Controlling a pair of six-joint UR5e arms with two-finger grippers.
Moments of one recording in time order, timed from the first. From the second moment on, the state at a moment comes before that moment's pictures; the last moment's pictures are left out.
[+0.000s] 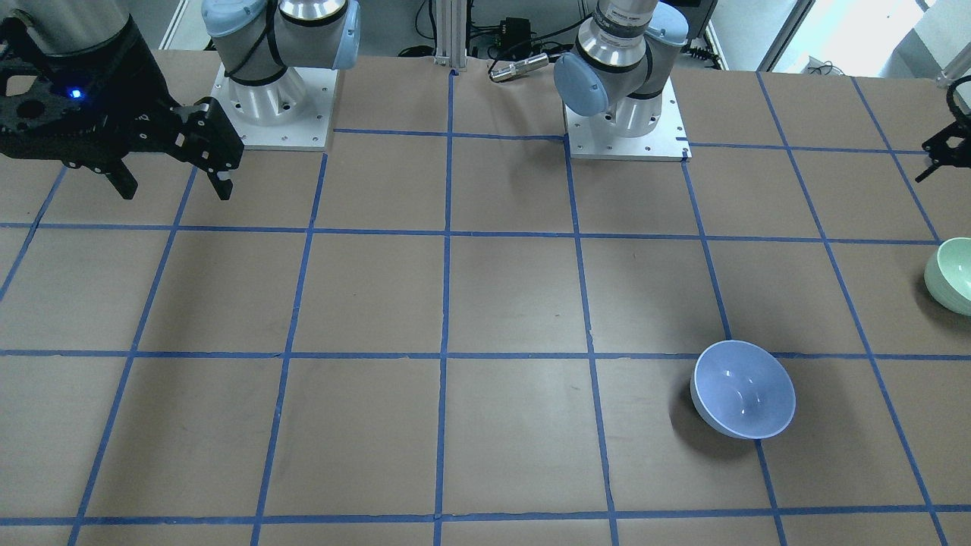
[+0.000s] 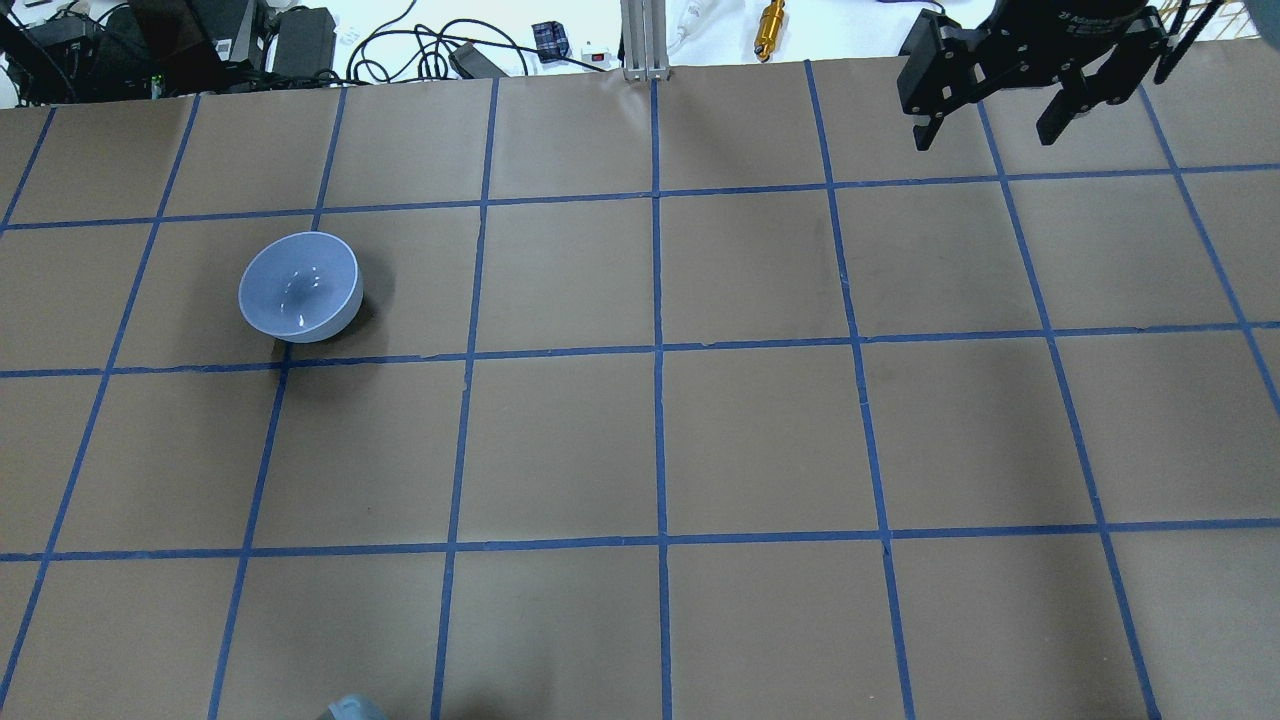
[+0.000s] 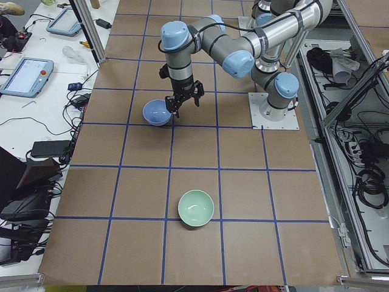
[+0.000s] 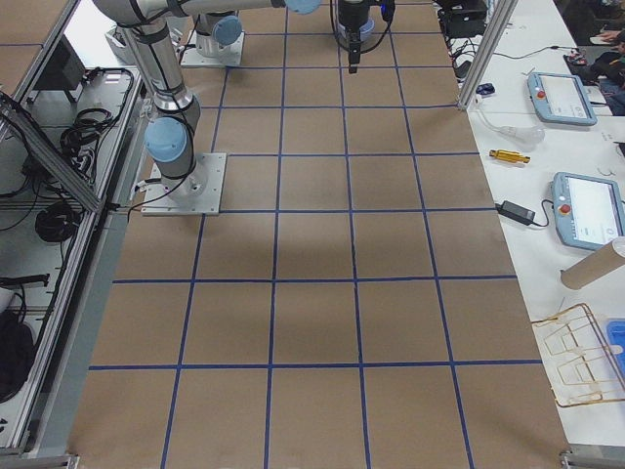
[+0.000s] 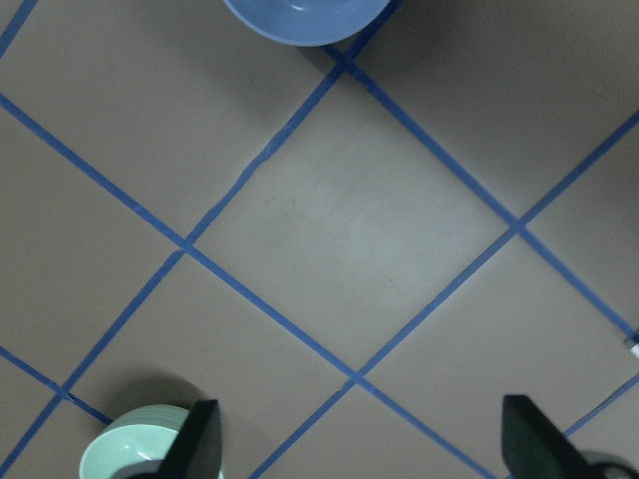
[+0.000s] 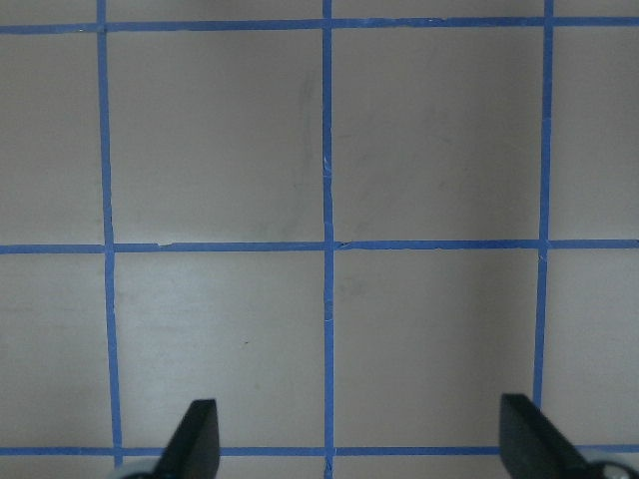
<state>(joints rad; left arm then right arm) -0.85 -1.69 -1.53 -1.50 1.75 1.81 1.54 -1.53 1.41 -1.53 -1.56 -0.04</state>
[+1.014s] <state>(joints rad) -0.42 -2.03 -1.53 -1.15 1.60 2.71 1.54 -1.53 1.41 -1.53 -1.56 -0.04</state>
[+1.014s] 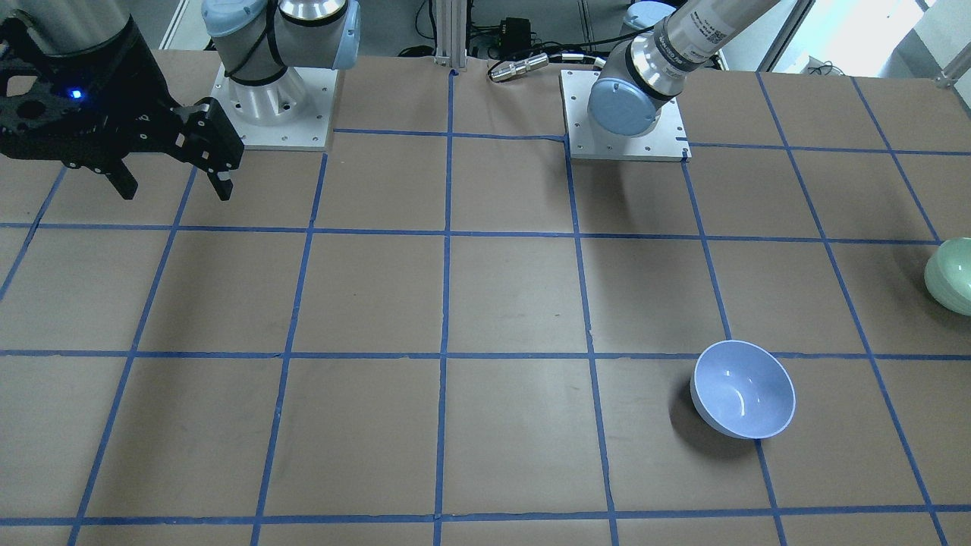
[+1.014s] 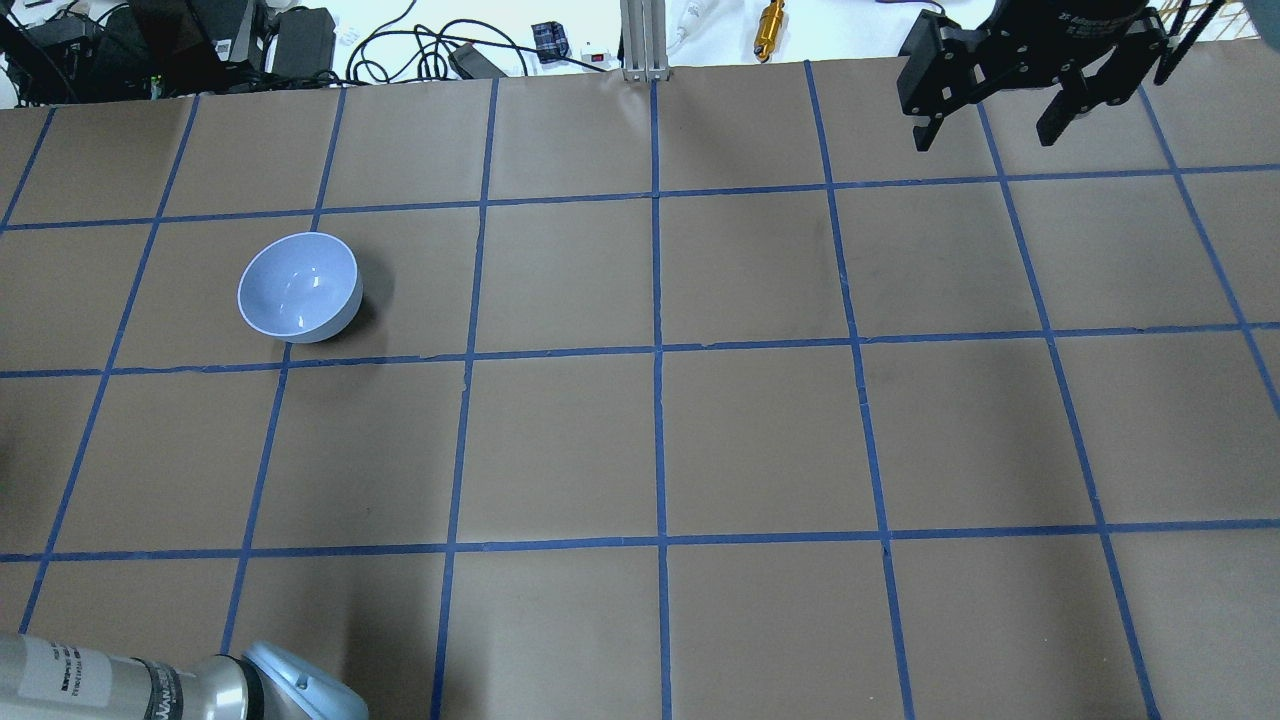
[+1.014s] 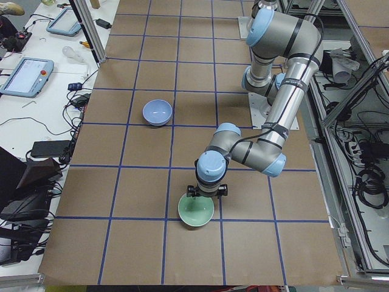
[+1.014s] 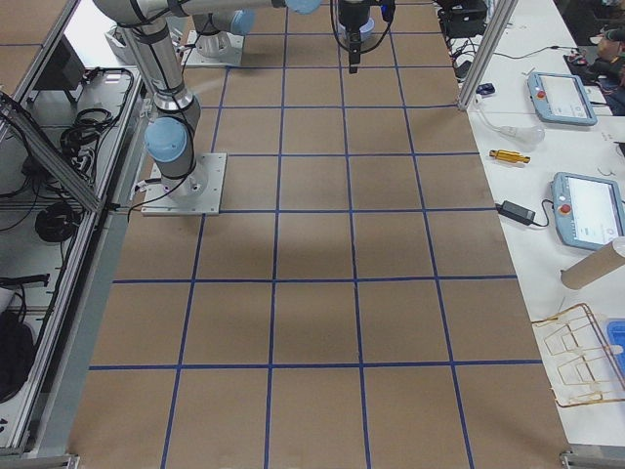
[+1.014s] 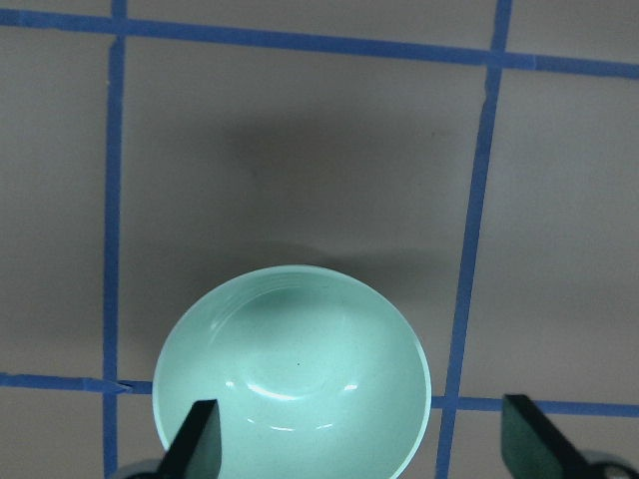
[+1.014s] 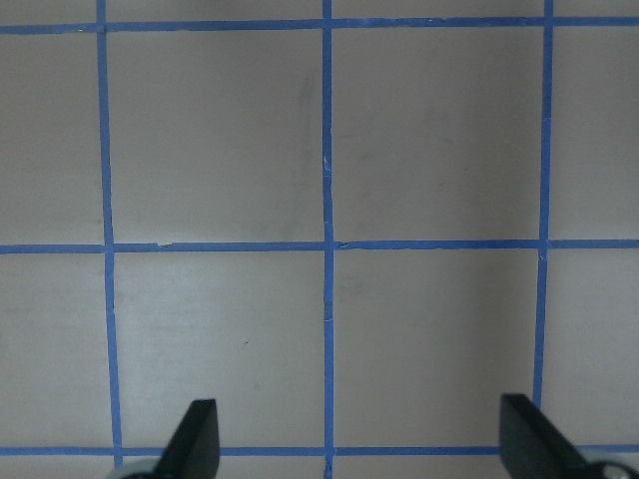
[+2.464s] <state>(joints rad) -0.37 -2.18 -1.59 -0.97 1.54 2.81 1.54 -1.53 1.41 -1.53 -1.56 -0.03</state>
